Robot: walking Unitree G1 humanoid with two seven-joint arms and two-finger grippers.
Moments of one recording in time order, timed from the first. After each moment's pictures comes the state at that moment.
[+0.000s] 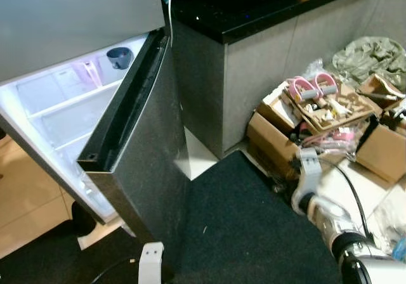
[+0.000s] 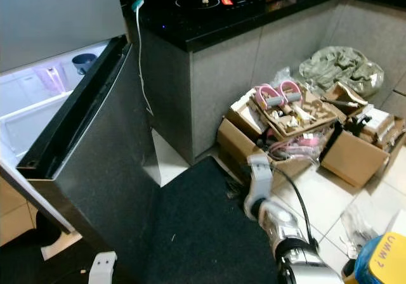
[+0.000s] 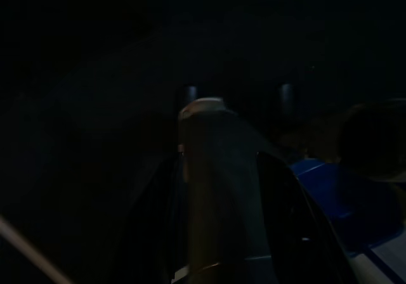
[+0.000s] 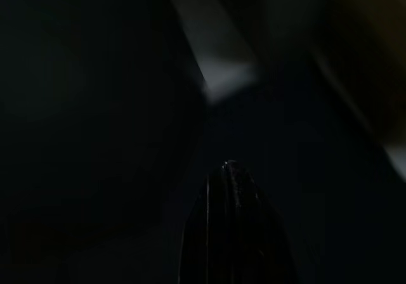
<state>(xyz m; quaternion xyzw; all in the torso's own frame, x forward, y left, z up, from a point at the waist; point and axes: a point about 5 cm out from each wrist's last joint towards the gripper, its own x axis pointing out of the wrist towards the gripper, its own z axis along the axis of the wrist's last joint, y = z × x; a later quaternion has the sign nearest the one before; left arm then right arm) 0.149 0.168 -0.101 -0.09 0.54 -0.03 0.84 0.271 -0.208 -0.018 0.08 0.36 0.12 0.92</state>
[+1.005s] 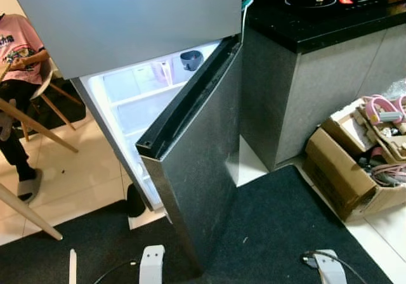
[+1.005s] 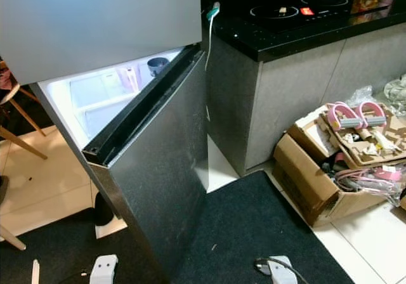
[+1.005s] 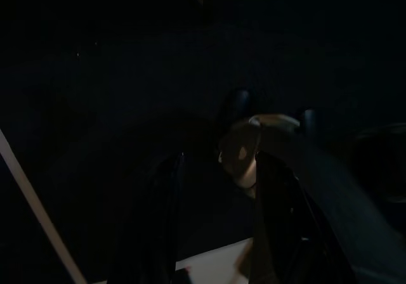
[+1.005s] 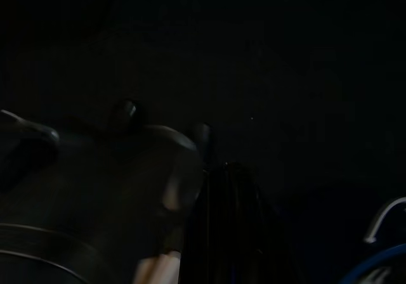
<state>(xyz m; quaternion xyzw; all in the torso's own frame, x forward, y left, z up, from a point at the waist) 0.152 0.169 -0.100 -0.09 0.53 -0.03 0.84 0.134 -0.237 -0.095 -0.03 0.59 0.01 0.81</state>
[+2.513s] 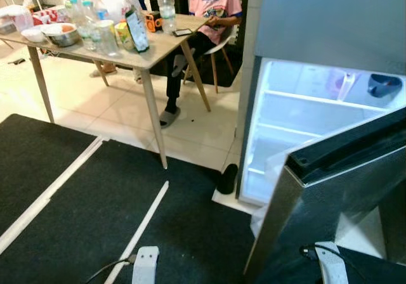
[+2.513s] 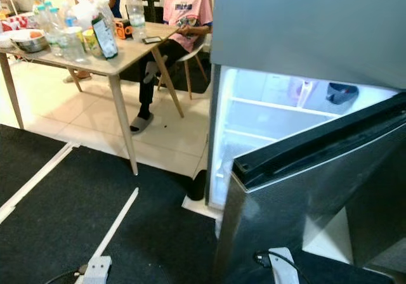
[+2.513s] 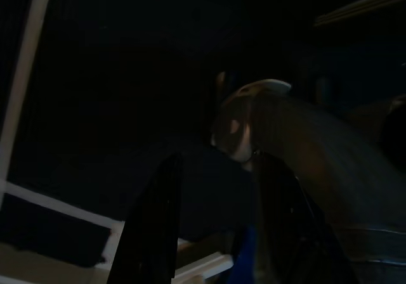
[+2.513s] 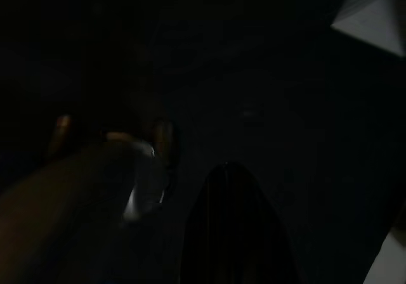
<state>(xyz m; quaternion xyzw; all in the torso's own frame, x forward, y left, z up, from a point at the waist) 0.143 0.176 -0.103 -0.06 0.55 -0.03 0.83 0.150 -0.249 -0.087 -0.04 0.54 -0.05 0.84</state>
